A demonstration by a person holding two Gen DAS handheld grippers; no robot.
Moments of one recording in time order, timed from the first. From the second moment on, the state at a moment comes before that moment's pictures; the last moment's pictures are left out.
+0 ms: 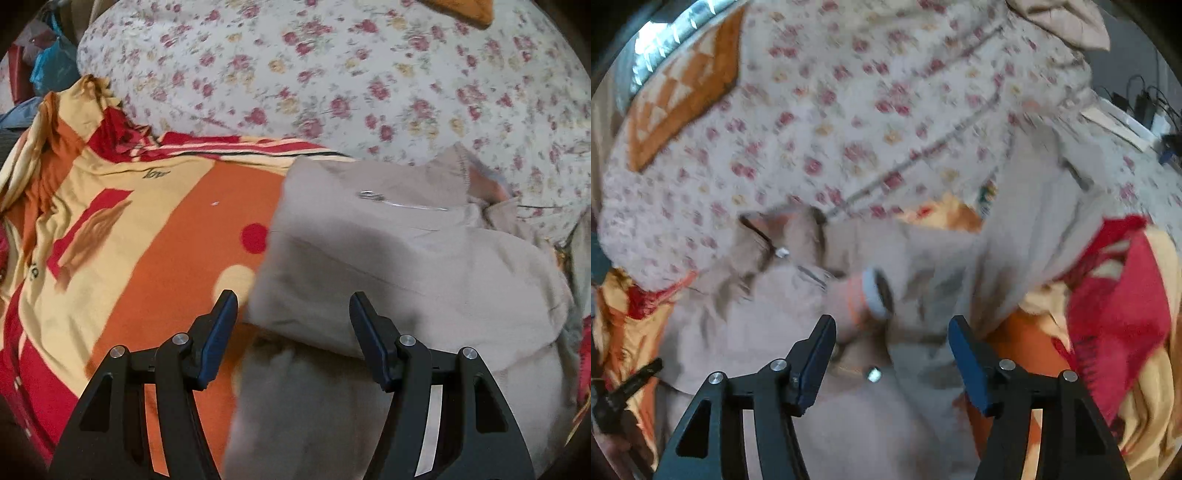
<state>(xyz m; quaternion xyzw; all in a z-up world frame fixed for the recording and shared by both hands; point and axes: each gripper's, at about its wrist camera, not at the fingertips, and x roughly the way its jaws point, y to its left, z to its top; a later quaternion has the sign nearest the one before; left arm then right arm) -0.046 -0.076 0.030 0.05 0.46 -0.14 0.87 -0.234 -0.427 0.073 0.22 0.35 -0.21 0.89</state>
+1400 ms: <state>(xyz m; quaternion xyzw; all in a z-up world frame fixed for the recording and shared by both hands) -0.039 -0.095 0.024 0.06 0.46 -0.16 0.87 -0.155 -0.659 0.069 0.19 0.37 -0.40 0.82</state>
